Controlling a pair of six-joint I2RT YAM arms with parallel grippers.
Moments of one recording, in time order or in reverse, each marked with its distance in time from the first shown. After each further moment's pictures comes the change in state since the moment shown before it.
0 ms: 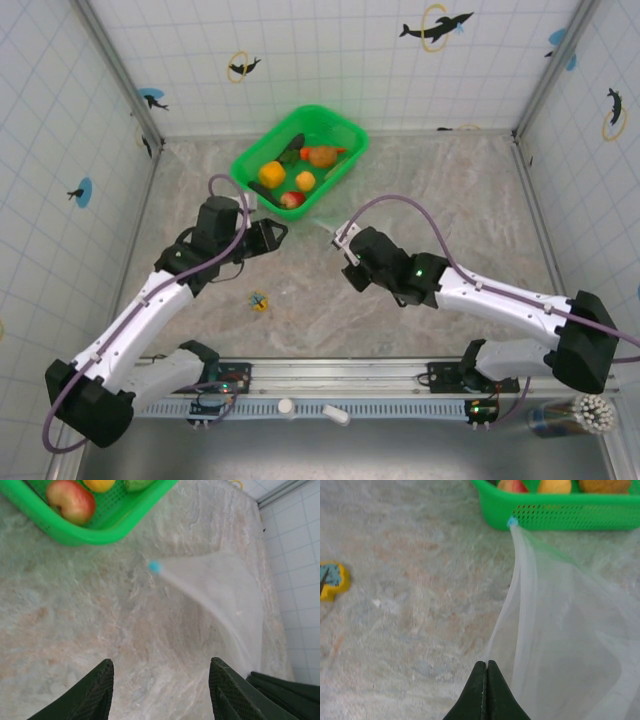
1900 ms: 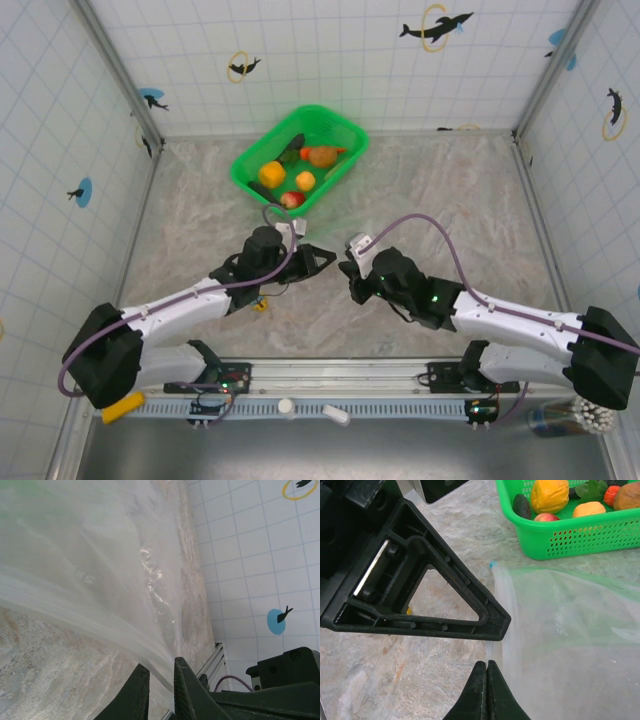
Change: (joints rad) left arm -0.263 0.224 -0.284 0.723 0.152 -0.305; right arm 0.024 -0.149 -0.298 0.395 -0.121 0.125
